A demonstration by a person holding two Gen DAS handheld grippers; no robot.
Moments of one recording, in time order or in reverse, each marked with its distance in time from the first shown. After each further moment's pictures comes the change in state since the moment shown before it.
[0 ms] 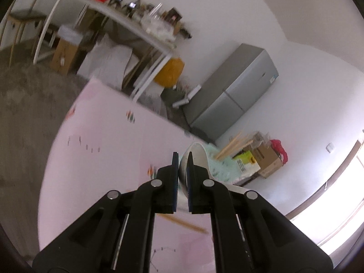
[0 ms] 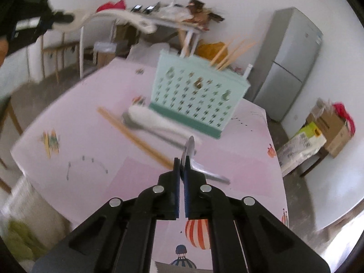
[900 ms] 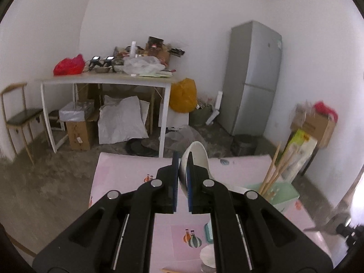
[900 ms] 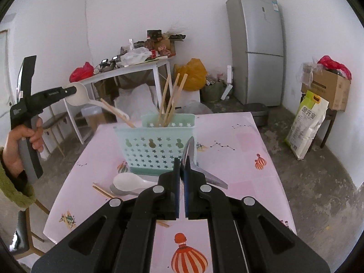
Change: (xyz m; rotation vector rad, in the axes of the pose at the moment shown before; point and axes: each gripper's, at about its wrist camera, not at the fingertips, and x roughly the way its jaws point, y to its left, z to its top) left arm 0.115 -0.097 0.054 0.507 -0.082 0.300; right arm -0.018 -0.109 0.035 0.372 -0.156 0.083
